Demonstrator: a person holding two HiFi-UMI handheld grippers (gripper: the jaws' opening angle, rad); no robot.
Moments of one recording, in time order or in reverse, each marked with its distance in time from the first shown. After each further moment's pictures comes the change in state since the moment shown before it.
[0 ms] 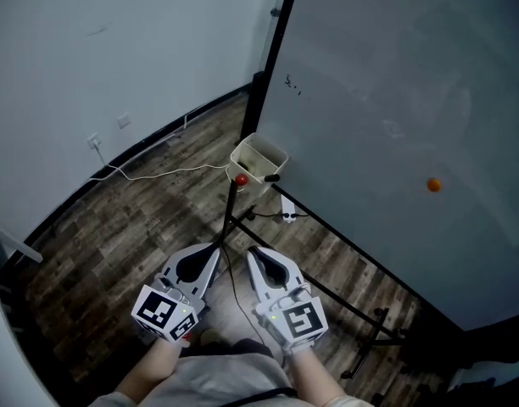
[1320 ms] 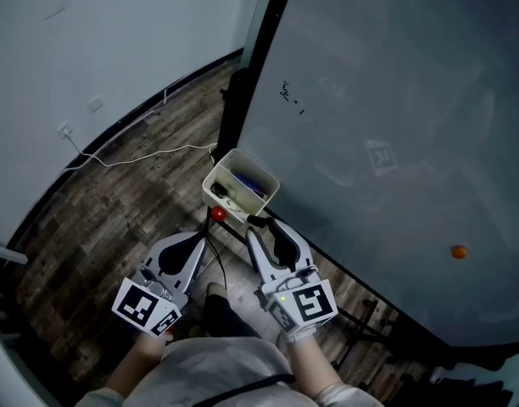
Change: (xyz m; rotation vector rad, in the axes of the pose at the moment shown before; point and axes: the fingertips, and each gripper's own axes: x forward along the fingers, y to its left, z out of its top) left arm 0.133 0.096 -0.018 -0.029 0.037 -0.047; right arm 0.107 -0.158 -0.023 0.125 0.072 -0.095
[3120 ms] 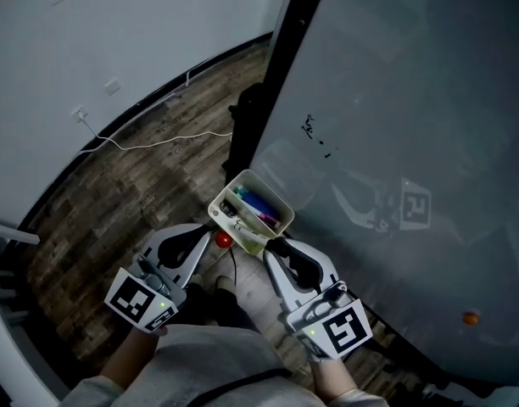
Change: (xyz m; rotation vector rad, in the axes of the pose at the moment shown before) left arm 0.054 0.047 0.009 0.032 0.081 0.015; right arm 0.026 -0.016 0.042 0.013 -0.026 0.227
